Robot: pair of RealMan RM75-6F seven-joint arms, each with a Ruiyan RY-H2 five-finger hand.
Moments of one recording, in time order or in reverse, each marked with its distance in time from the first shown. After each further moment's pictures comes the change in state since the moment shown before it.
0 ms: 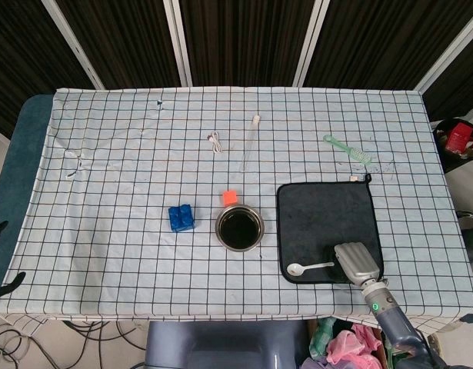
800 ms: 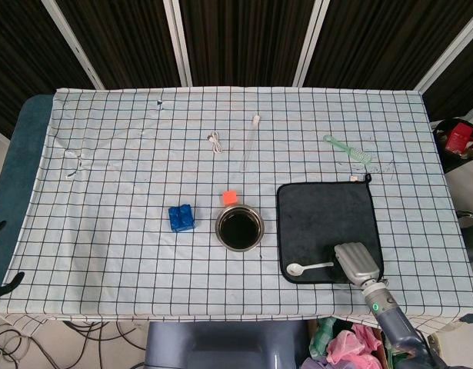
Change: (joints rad) left arm 0.005 0.005 0.001 0.000 0.010 0.009 -0.014; right arm -0.004 0.002 0.003 -0.003 -0.009 0.008 0.020
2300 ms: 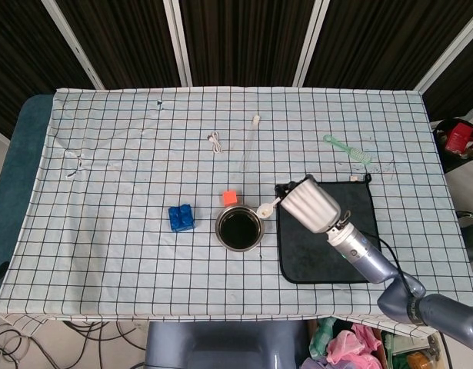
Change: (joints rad) left arm 0.013 -0.035 -0.058 0.064 -0.016 0.078 -0.046; right arm 0.333 -0.046 0.149 0.269 -0.486 0.263 -0.492
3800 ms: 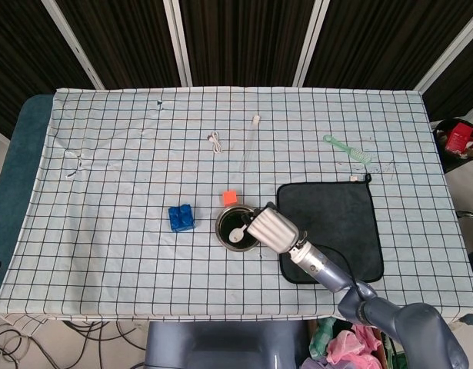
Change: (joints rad) left arm 0.015 0.007 -0.020 -0.018 -0.041 0.011 0.010; right arm 0.044 -0.452 -0.108 0.528 -0.047 0.108 0.126
